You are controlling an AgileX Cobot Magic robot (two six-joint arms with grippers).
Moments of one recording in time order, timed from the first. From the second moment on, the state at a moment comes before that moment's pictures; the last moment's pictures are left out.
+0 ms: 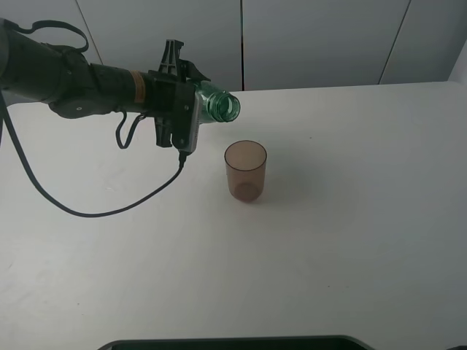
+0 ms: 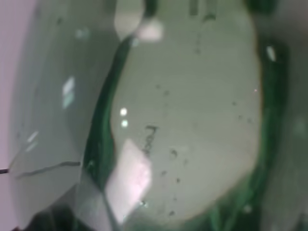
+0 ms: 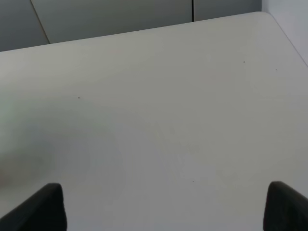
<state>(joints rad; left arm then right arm) -0.56 1.94 -1.03 0.80 -0.38 0.75 -0.03 0.00 -0.51 -0.01 1.11 0.12</state>
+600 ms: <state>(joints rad) -0.60 1.94 -1.07 0.79 -0.38 0.84 -0.03 0.00 -0.51 -0.01 1.11 0.12</state>
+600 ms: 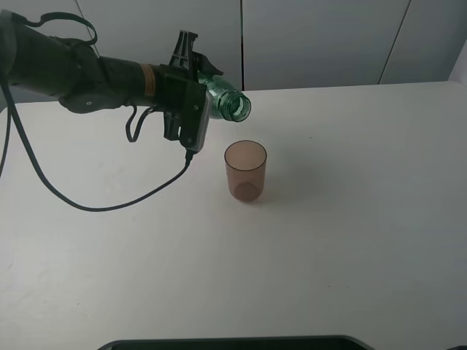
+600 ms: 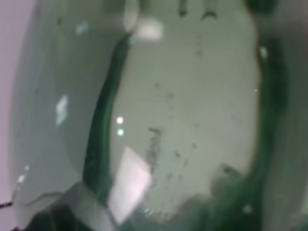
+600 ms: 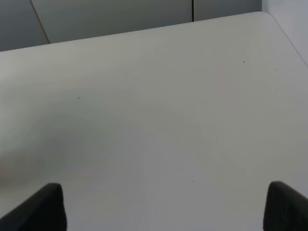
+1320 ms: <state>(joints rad) -0.61 1.94 -1.07 0.78 -0.34 0.89 -0.03 0.00 -0.51 -0.01 1.11 0.12</state>
